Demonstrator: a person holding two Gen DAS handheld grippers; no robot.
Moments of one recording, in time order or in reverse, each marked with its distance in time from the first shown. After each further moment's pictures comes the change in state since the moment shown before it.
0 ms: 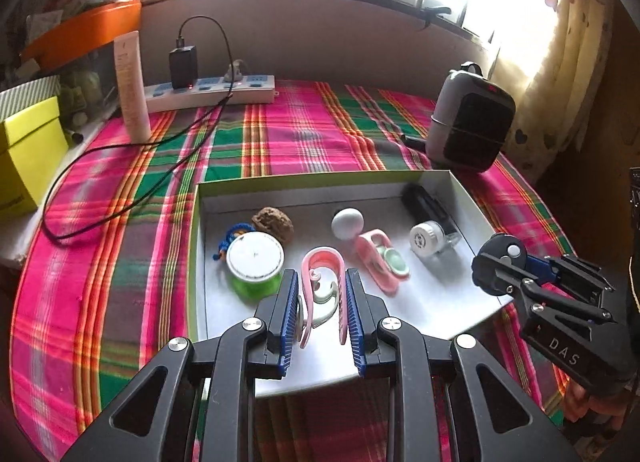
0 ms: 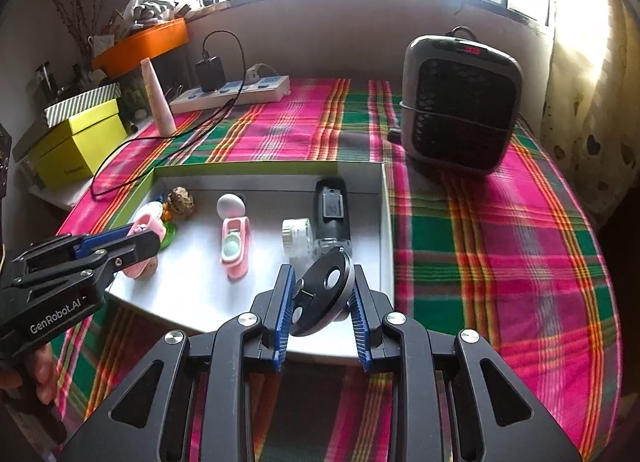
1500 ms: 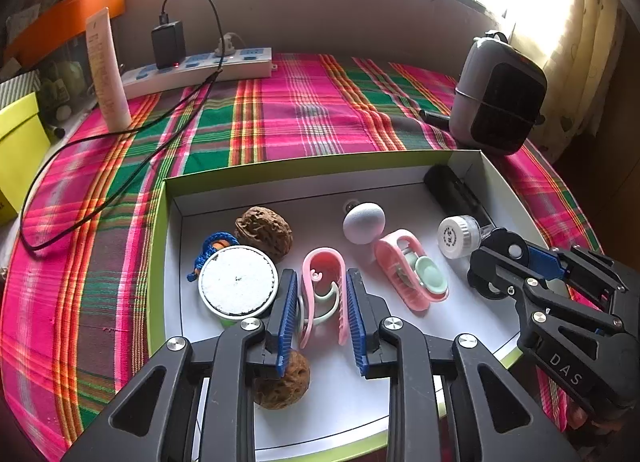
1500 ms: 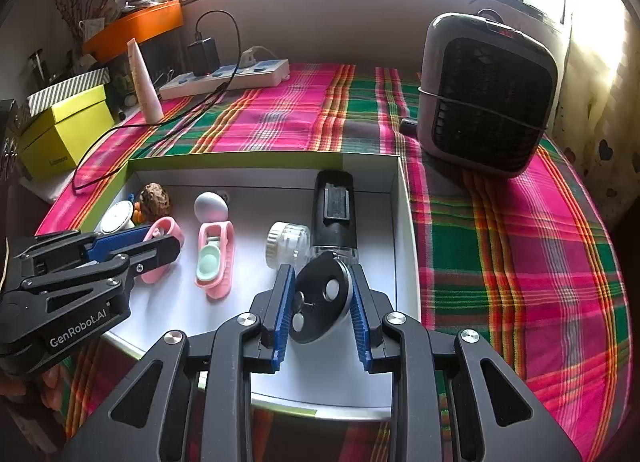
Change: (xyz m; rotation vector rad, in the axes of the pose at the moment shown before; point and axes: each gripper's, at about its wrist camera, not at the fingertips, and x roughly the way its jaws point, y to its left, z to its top) left arm 0.045 0.000 0.008 0.014 0.075 0.023; right arm 0.032 0.001 0.006 -0.021 0.026 -0.014
